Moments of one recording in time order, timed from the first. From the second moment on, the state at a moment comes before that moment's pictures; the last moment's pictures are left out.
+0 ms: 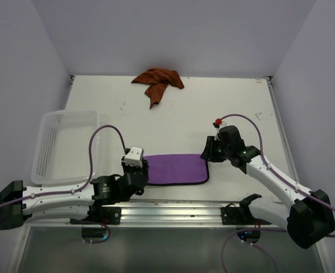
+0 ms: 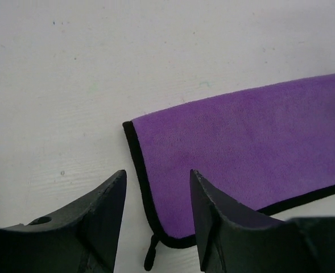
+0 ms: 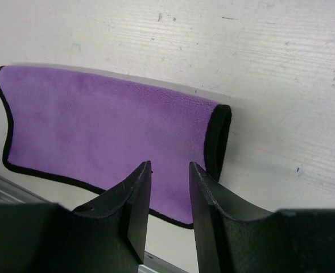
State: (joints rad) left arm -1.28 0.89 0.42 -0.25 -0.91 -0.70; right arm 0.45 1.07 0.65 -0.40 -0.13 0.48
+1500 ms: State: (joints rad) left arm -0.84 1.27 0.45 0.14 -0.39 -0.63; right arm 0.46 1.44 0.66 -0.23 -0.07 0.56
